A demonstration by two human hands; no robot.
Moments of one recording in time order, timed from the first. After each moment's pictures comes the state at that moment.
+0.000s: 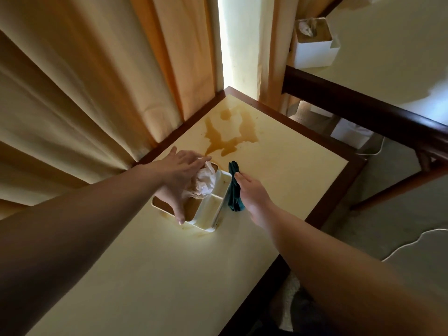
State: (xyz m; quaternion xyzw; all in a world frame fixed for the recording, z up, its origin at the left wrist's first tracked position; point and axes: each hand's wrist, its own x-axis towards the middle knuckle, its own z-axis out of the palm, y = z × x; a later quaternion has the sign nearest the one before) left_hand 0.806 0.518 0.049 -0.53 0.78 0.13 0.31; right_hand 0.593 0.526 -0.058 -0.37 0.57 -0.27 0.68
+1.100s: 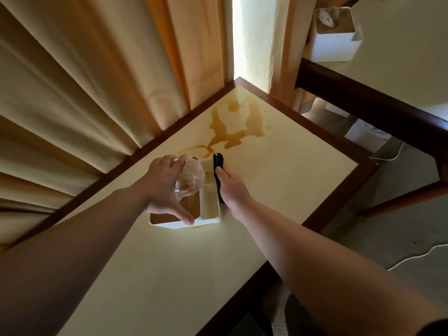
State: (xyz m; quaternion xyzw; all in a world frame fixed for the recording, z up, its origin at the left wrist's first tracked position) left_hand 0.810 0.578 0.025 -0.70 0.67 0.22 0.15; right_hand 0.628 0.532 -0.065 -0.42 0.51 -0.25 0.71
